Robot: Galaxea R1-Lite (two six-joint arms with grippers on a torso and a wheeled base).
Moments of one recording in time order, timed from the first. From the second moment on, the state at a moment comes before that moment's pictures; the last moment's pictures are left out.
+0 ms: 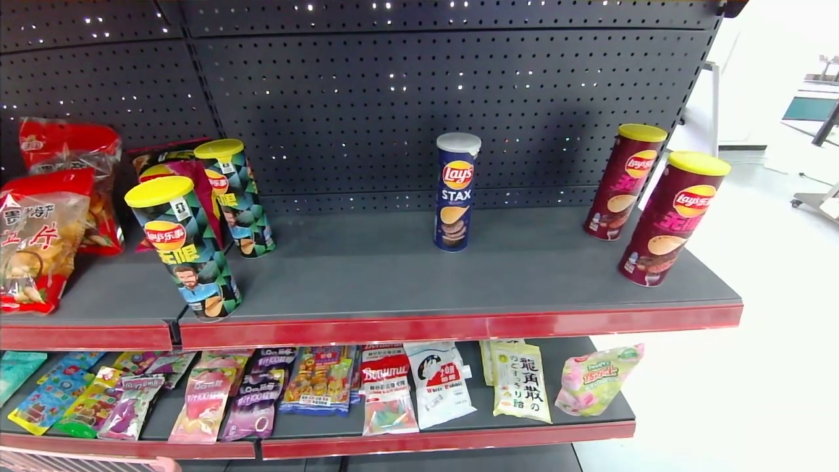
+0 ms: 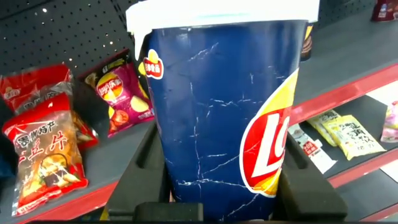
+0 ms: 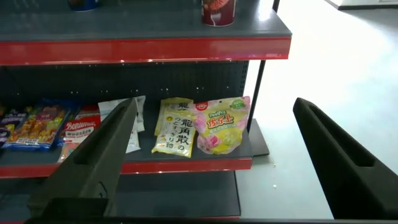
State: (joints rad) left arm -0.18 0.47 -0.60 0.07 -0.06 0.30; right arm 0.00 0.00 0.00 0.00 0.00 -0.01
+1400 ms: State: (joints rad) left arm -0.18 0.41 -0.60 0.15 -0.12 0.09; right arm 0.05 0.36 -0.38 0.00 0.25 -0.16
